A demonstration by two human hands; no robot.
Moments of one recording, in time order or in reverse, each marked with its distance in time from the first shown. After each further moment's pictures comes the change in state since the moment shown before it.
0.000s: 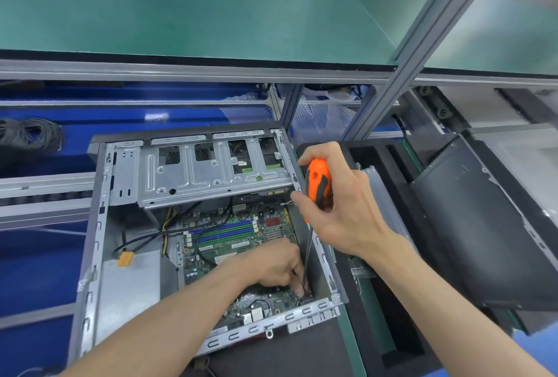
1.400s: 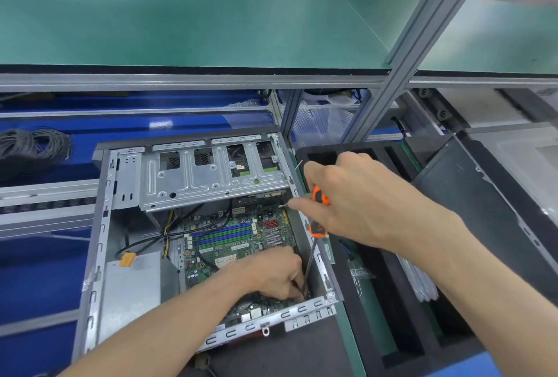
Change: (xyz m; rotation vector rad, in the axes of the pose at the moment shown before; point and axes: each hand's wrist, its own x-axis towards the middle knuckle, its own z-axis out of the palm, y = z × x) left_hand -0.012 0.023 -0.001 0.179 -0.027 0.040; right_hand 0.017 -0.046 -0.052 -0.656 -0.434 -0.005
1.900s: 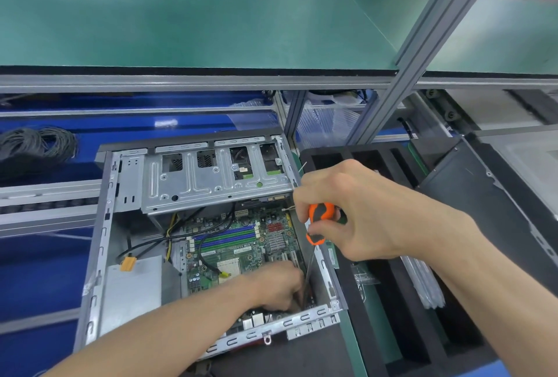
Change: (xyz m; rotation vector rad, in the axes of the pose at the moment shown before) left_hand 0.014 -0.013 0.030 0.107 -0.014 -0.111; right_hand 0.005 0.005 -0.017 0.274 -0.195 -0.213
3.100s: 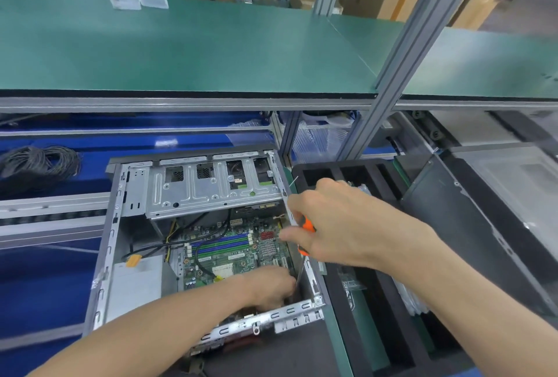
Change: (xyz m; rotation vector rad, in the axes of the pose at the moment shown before) left_hand -0.001 0.008 0.004 0.162 -0.057 -0.104; right_hand -0.021 -0.023 0.008 -0.194 0.033 0.171
